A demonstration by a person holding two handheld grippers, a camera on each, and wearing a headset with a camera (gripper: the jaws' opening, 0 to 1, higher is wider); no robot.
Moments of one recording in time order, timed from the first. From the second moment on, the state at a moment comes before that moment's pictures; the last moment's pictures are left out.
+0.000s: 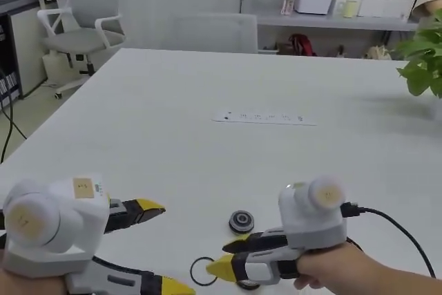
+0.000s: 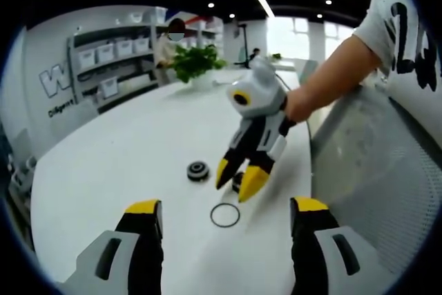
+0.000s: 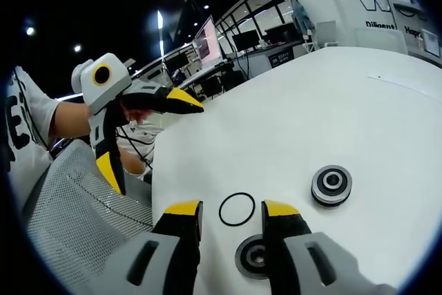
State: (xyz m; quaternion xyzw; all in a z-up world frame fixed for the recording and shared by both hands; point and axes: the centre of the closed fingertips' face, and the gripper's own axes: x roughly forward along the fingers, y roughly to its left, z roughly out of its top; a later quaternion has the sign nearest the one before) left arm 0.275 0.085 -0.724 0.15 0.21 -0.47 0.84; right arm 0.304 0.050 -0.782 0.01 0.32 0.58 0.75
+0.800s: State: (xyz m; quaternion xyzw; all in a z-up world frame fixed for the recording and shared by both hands) left arm 0.286 0.069 -0.721 0.14 0.21 -0.48 0.84; right arm 0.318 0.007 -0.764 0.02 0.30 0.56 0.77
